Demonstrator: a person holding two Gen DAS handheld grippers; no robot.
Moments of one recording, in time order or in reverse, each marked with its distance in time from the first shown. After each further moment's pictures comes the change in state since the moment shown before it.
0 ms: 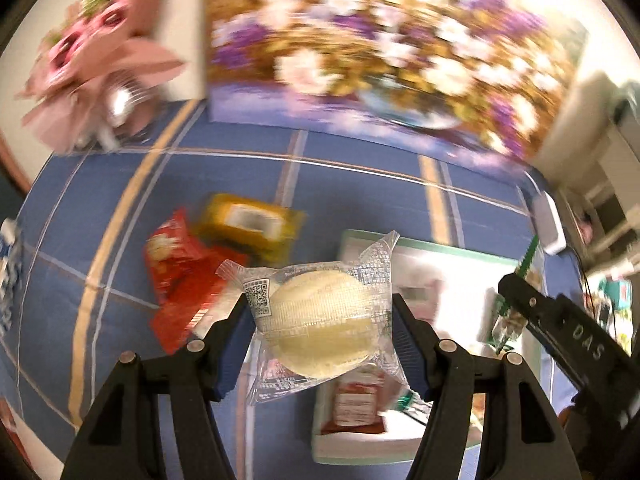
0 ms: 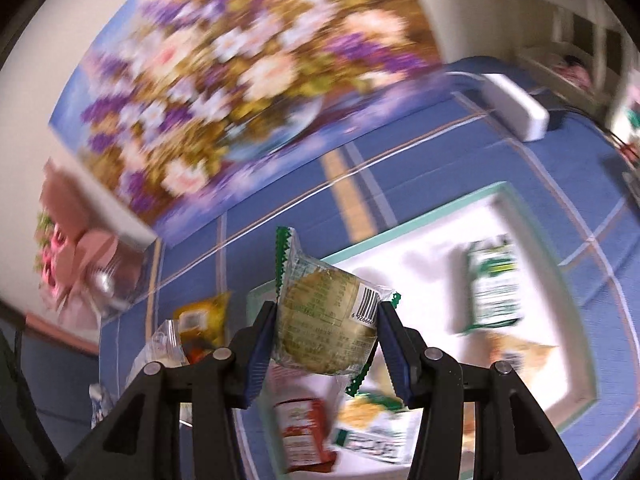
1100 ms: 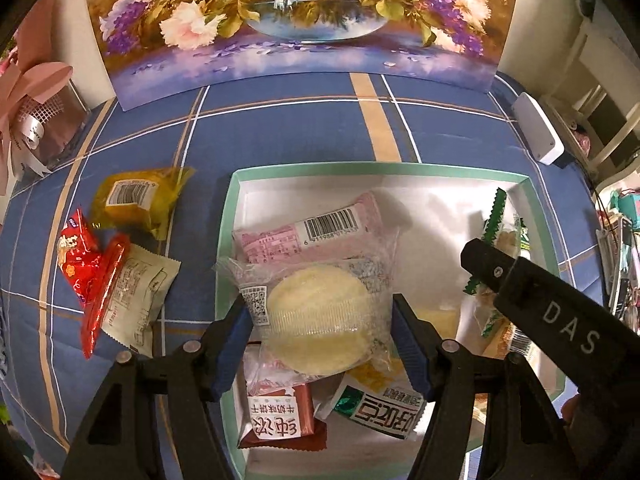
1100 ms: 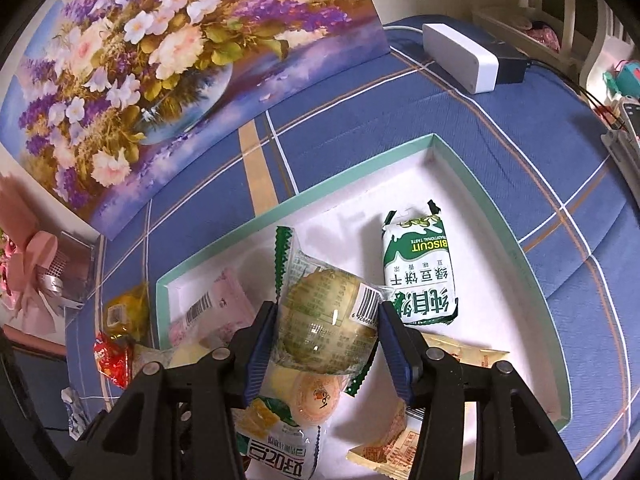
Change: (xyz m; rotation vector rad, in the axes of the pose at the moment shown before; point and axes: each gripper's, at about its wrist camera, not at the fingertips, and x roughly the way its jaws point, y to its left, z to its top) left arm 0.066 -0.070 -0.036 0.191 0.134 0.007; right arm 0.043 -0.052 -0.007 0.015 0.111 -0.111
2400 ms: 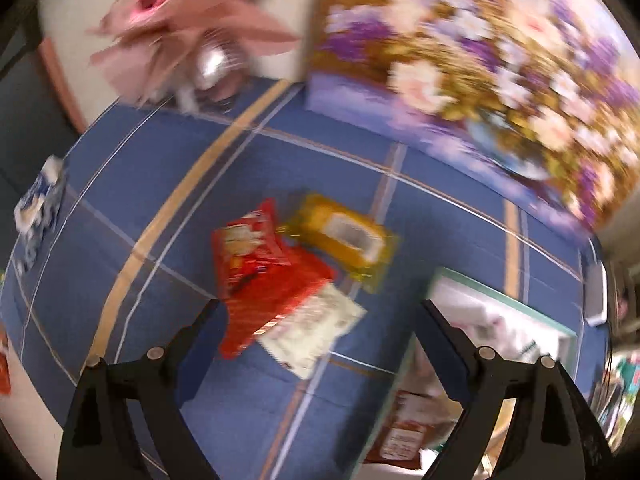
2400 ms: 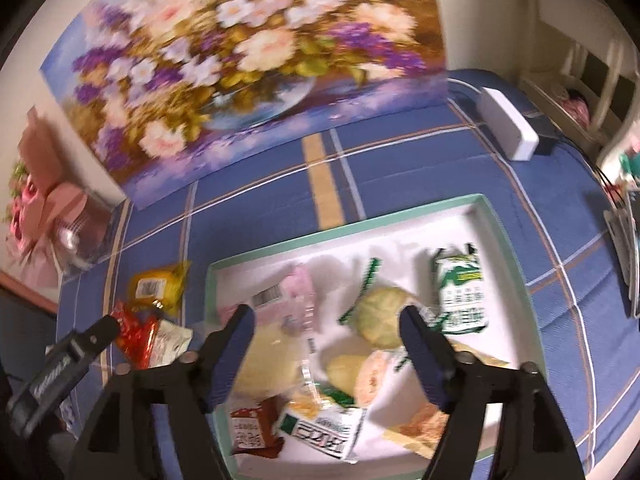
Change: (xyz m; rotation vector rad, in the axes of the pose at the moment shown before) left arm -0.055 0.155 0.009 -0.500 -0.102 0.158; right arm -0.036 0.072 -0.001 -0.226 -0.048 -0.010
